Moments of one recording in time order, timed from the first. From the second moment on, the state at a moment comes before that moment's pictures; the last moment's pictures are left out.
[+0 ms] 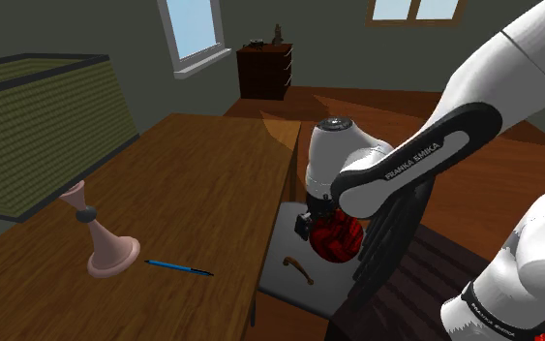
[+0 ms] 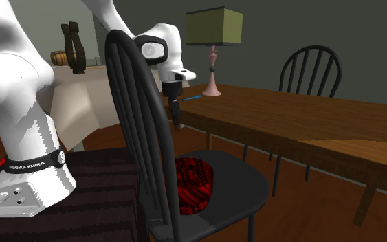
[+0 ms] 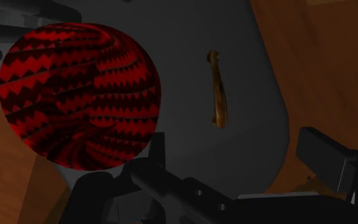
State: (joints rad) arm 0.04 -0.15 0.33 -2.66 0.02 2.56 0.35
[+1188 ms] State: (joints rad) arm 0.20 0.46 0.14 -2.46 -0.58 2.88 0.84
